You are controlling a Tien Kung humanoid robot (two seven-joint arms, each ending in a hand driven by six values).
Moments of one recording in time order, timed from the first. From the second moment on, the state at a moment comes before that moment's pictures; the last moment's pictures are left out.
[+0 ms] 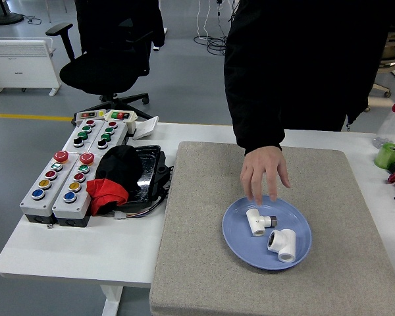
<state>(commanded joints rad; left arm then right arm) -0.22 0.03 -1.19 -0.30 1.61 0.06 0.54 0.07 -0.28 1.62 1.35 -0.55 -0.13 0.04</state>
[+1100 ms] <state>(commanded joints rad) -0.22 0.03 -1.19 -0.29 1.61 0.06 0.53 0.07 -0.28 1.62 1.35 -0.51 -0.11 0.04</state>
